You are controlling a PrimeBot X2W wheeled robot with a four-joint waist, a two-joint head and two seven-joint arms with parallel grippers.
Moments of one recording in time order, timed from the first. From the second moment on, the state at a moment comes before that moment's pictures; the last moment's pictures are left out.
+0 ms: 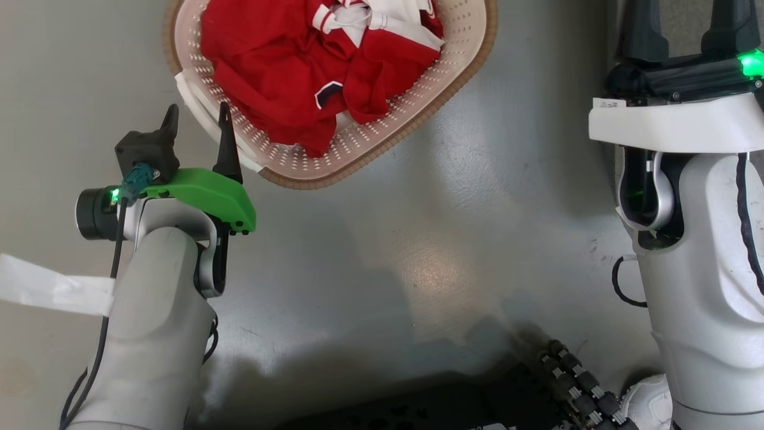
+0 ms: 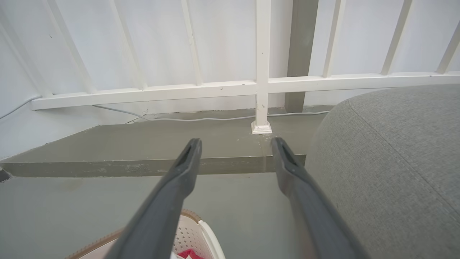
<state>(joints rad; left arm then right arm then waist) -0.66 0.03 -0.29 0.65 -0.35 0.08 -0.24 -0.56 -0.06 0.17 -0.09 0.18 -0.12 -0.25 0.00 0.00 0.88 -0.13</state>
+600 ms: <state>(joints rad) -0.73 0.03 -0.30 0.77 -0.39 0.08 -0.24 -0.57 -0.06 0.17 -0.08 0.18 -0.12 -0.25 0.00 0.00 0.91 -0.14</state>
